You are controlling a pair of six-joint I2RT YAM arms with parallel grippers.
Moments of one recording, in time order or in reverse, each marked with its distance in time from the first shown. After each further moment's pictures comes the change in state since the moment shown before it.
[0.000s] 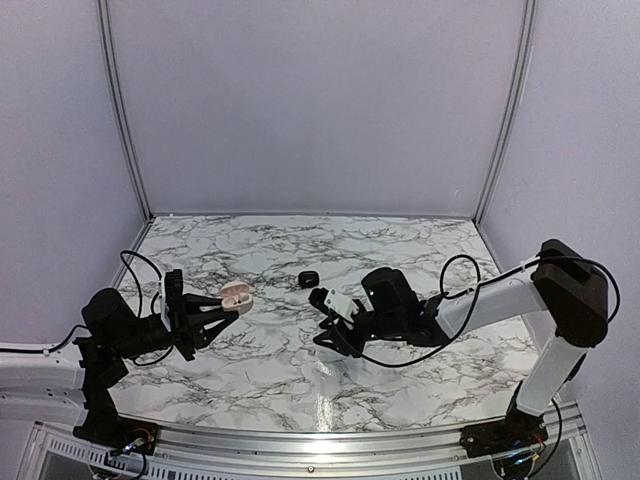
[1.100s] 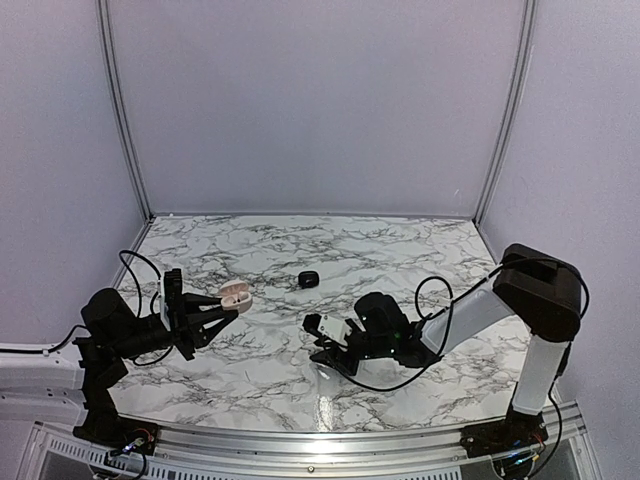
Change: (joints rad) left arm 0.000 -0.005 0.000 0.000 -0.008 0.000; right arm 0.053 0.150 -0.078 0.241 0.040 -0.082
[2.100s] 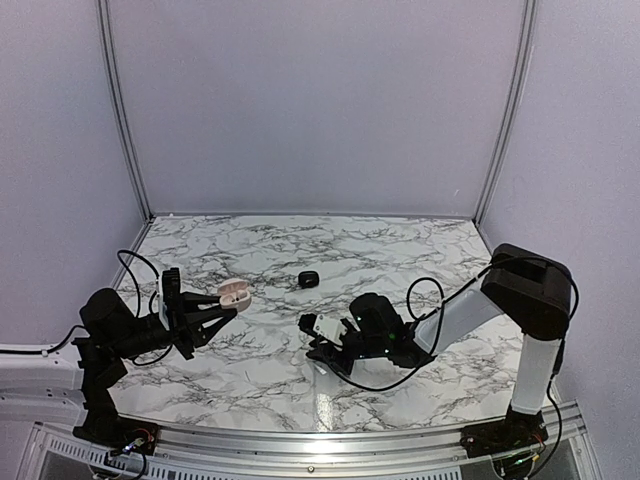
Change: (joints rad) left arm 0.000 -0.011 0.000 0.000 -0.008 0.000; right arm 0.002 0.058 0.034 0.035 0.004 -0.003
